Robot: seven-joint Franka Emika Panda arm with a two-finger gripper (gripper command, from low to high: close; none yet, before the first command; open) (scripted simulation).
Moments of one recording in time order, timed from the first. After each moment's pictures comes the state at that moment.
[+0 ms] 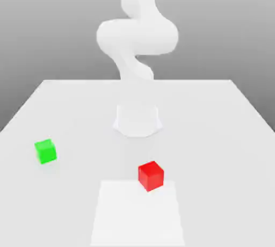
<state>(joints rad) 0.02 -0.74 -0.03 -2.37 0.01 2.35 0.75</state>
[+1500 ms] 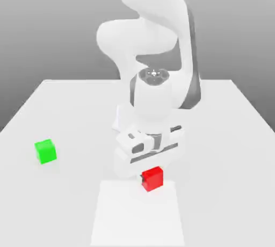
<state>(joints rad) 0.18 0.14 -0.02 -2.95 0.17 3.09 0.25</state>
